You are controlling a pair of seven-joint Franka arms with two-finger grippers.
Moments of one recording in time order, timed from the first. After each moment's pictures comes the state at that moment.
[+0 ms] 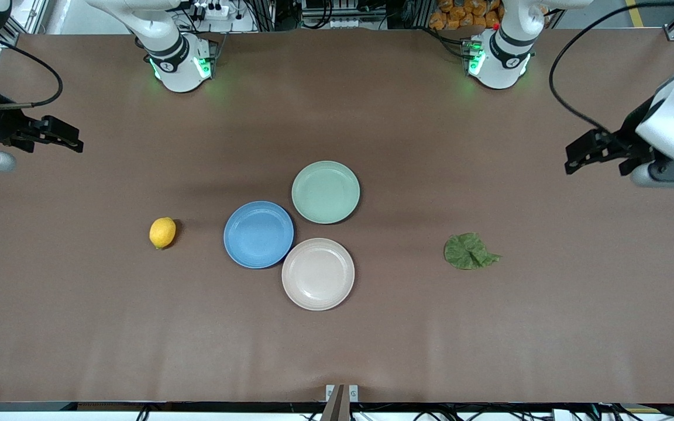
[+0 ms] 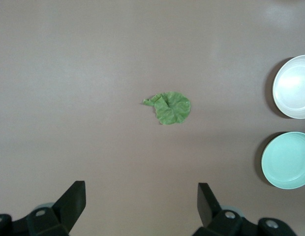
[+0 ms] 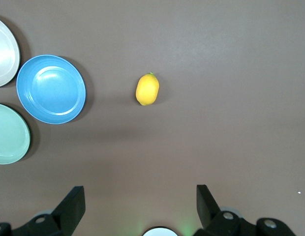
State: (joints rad) left arm -0.26 0.11 0.11 -1.37 -0.05 1.51 -0.14; right arm -0.03 -0.01 0.04 -1.61 0.02 1.47 0.04
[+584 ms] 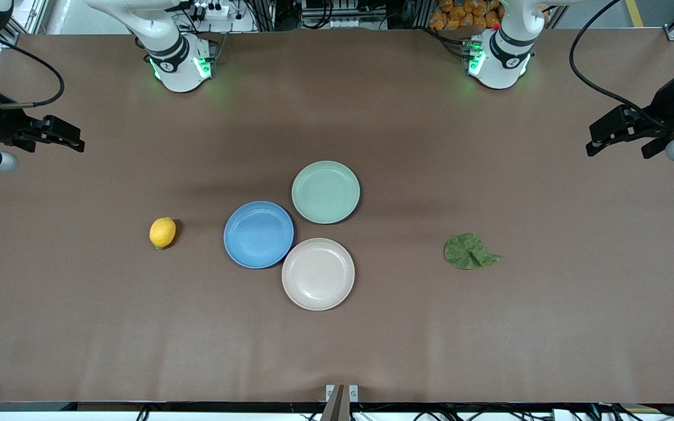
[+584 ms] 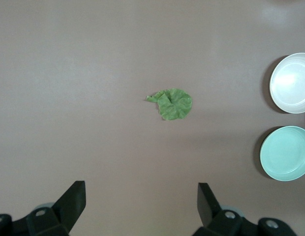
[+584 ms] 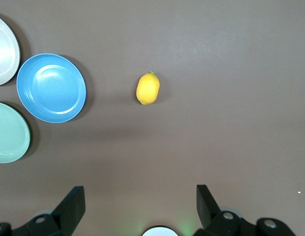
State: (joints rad) left arm -0.03 0.07 -0.09 -1.38 -0.05 1.49 -0.10; right arm 0.03 -0.01 -0.02 -1.61 0.02 1.47 0.04
